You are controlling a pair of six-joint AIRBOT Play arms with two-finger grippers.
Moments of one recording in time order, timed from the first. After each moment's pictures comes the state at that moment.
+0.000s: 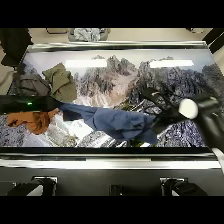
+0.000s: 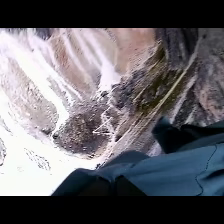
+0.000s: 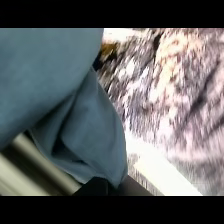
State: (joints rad) left arm 0.02 -1.02 1.11 1.01 -1.17 -1.40; right arm 0.27 -1.06 1.12 -1.54 1.38 1.05
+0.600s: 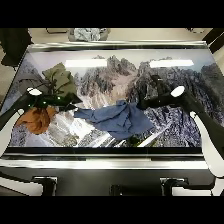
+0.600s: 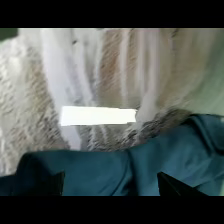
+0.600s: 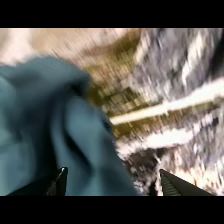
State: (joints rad) left arm 0.07 -1.69 1.30 0.65 -1.07 -1.33; right arm -0.01 -1.55 1.24 -0.87 0.99 0.91
